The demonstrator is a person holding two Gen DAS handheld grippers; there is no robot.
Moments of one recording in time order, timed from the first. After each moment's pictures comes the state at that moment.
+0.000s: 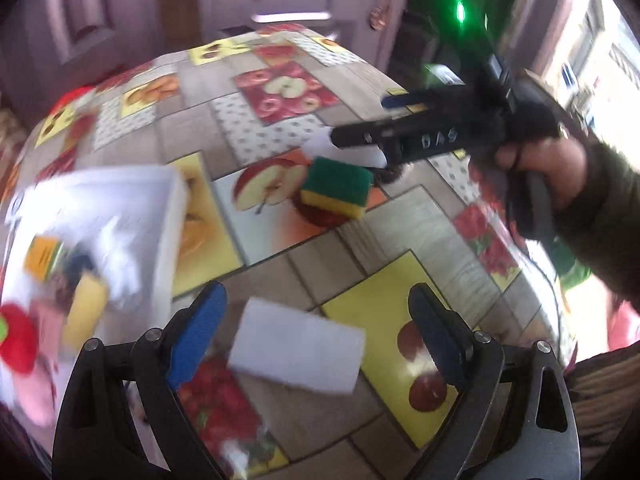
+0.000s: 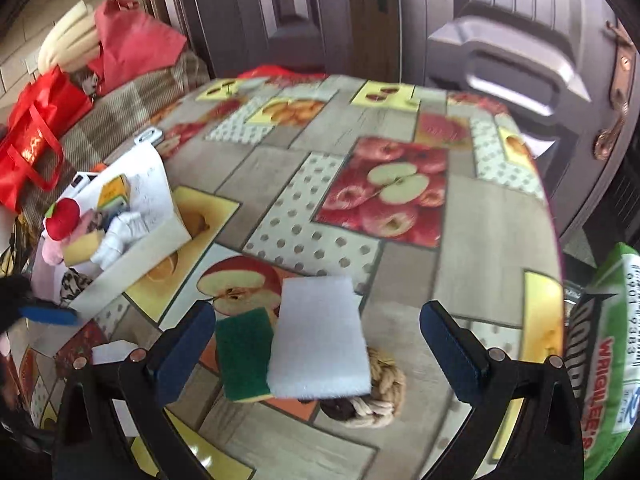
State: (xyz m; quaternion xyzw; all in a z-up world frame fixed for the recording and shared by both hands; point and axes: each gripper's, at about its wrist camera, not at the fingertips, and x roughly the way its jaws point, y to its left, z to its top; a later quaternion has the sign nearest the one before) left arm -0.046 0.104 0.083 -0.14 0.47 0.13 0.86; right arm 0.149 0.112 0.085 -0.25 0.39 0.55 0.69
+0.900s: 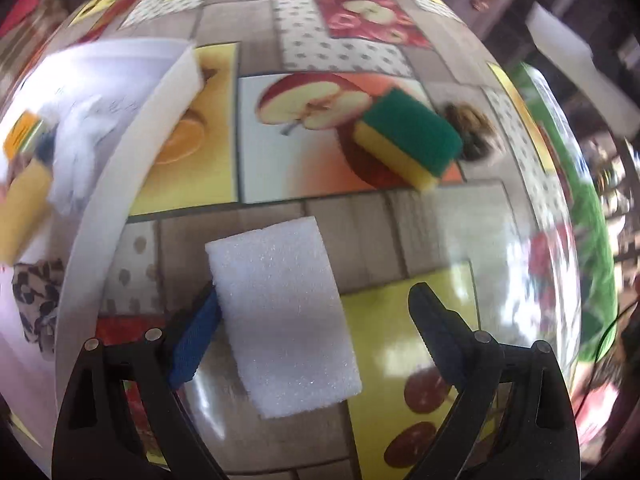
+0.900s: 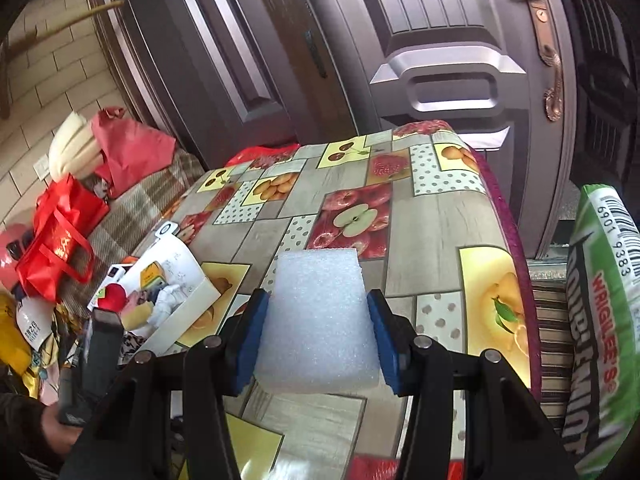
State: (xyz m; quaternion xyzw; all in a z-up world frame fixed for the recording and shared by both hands) left arm -0.003 0.111 0.014 -0.25 0.54 0.22 0.77; right arm 0.168 0.017 0.146 -0.08 0.37 0.55 0.75
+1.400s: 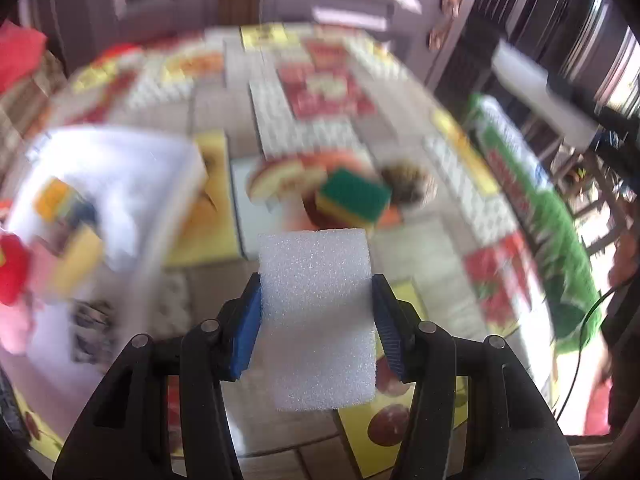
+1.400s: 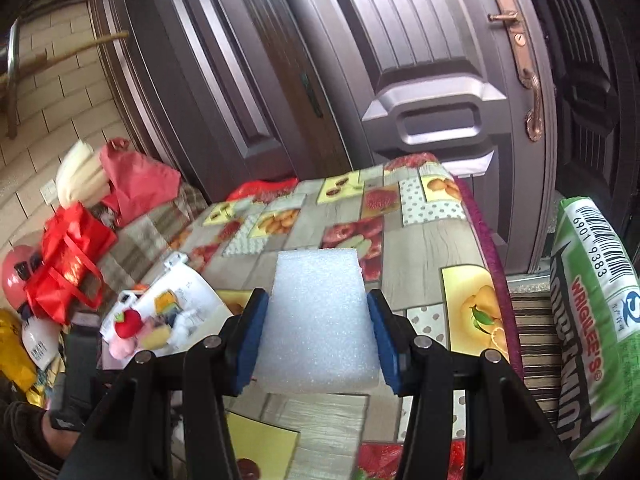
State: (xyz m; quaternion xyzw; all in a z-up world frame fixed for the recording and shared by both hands) left arm -0.037 0.095 0.093 -0.20 0.44 0.22 0.85; right arm 0.150 -0.021 0.182 -0.03 0.33 0.54 0.77
